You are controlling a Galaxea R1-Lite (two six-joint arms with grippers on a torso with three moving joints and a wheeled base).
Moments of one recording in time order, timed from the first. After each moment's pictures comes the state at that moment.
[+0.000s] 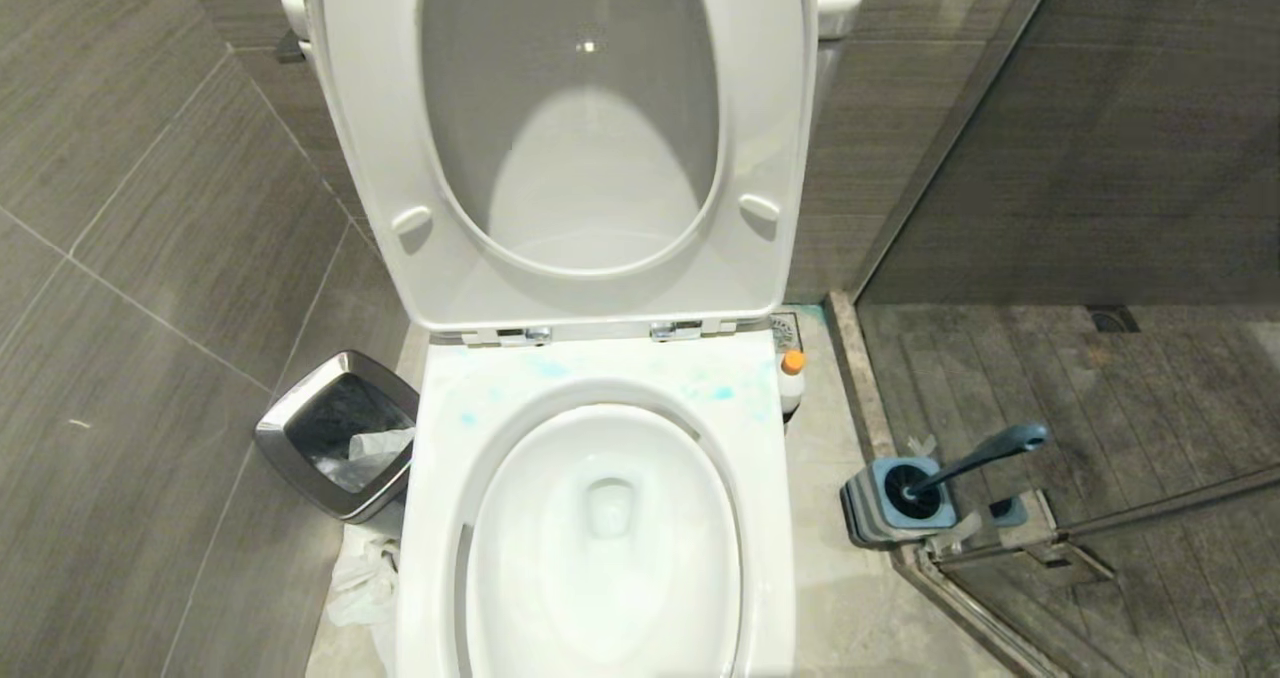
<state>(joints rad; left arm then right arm) 0.00 0.00 0.00 0.00 0.00 0.02 0.00 0.00 0.00 -0.09 -0.04 0.07</state>
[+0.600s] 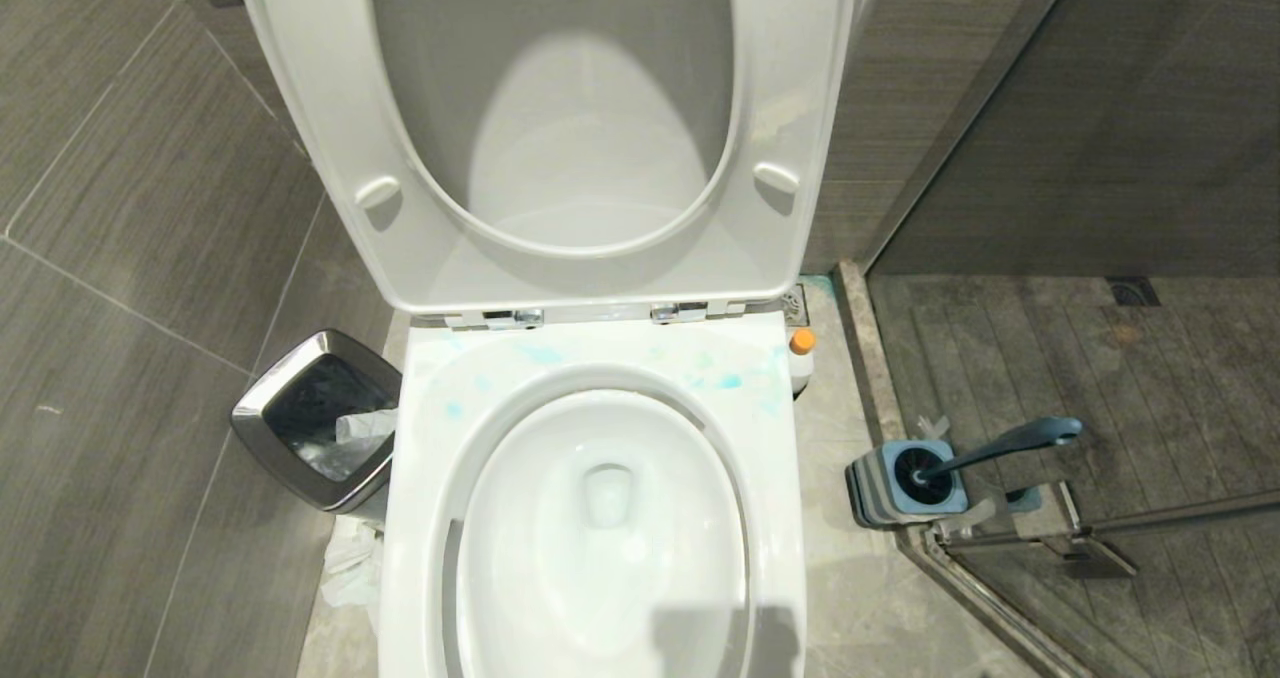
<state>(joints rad) 0.00 0.00 0.00 0.00 0.00 0.03 0.00 0.00 0.00 -0.09 -0.04 0.07</state>
